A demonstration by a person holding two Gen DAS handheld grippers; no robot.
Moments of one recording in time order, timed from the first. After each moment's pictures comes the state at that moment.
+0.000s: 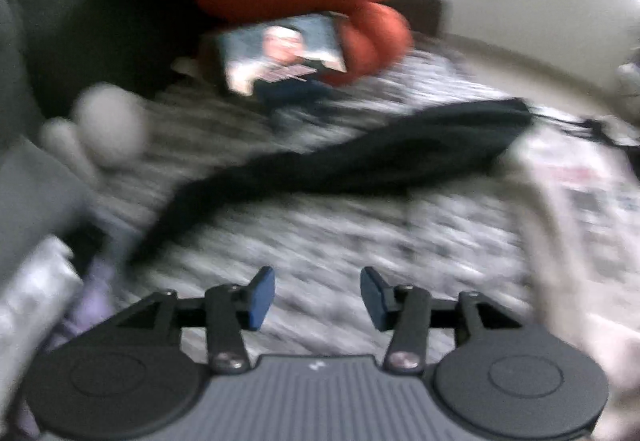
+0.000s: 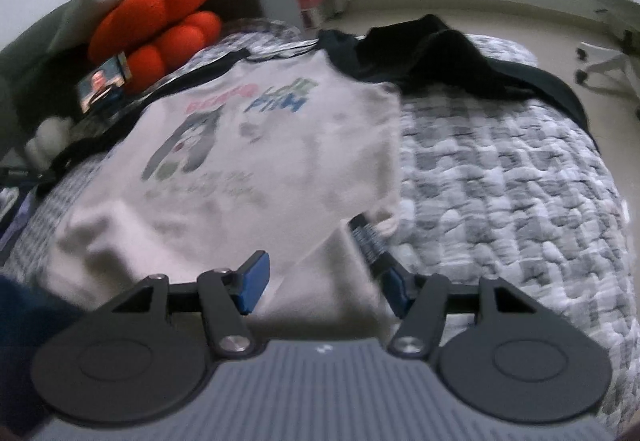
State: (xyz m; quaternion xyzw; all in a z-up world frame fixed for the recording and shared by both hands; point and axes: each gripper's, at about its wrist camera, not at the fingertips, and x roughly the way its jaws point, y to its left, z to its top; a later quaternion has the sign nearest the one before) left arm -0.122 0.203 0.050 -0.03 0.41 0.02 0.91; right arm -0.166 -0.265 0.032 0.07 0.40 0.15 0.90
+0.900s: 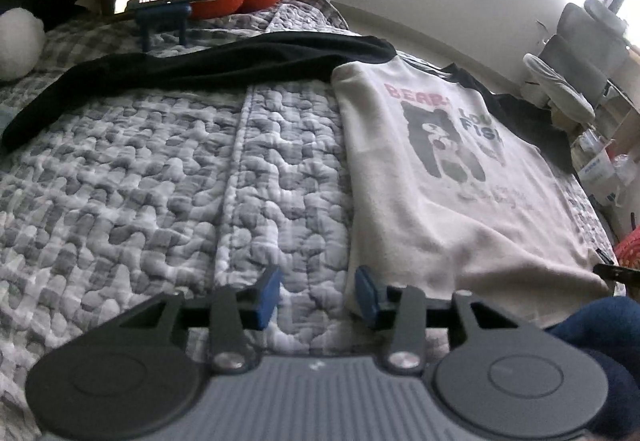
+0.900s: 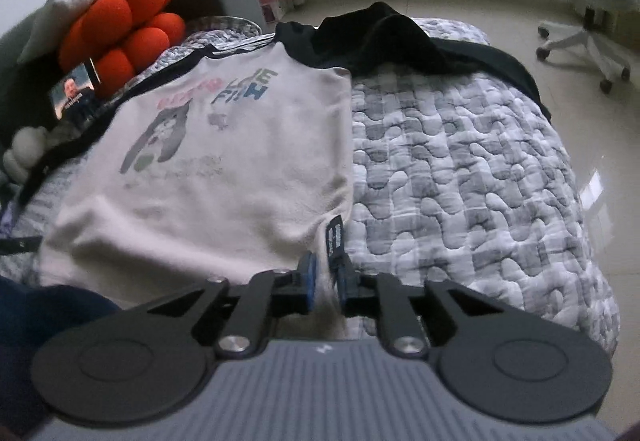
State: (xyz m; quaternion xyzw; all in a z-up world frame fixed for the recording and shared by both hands) left arm -0.180 0.150 0.023 -0.10 0.43 -0.09 0.89; right arm -0.186 -0.277 0.037 0.08 0.42 0.08 0.90
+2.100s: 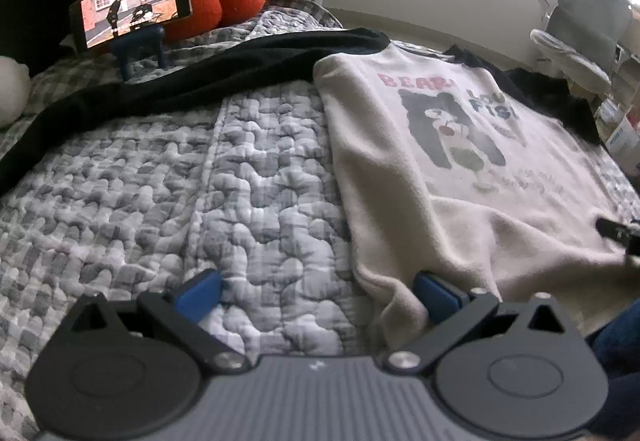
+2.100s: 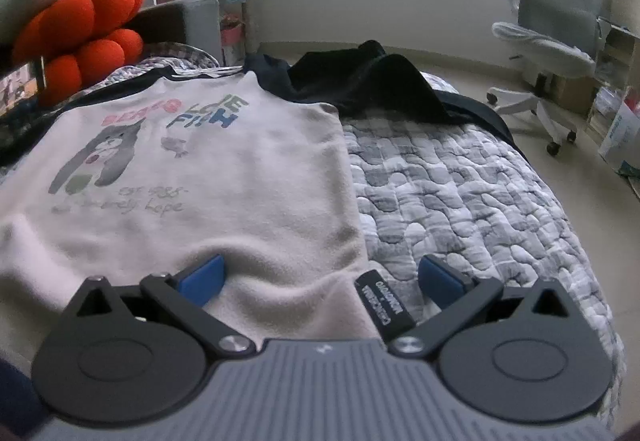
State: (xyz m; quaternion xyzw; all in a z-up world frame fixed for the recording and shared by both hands) left arm -0.160 0.107 0.005 -0.01 0.41 -0.06 0.91; right arm -0.160 -0.227 0.004 0.01 0.33 -0.02 0.94
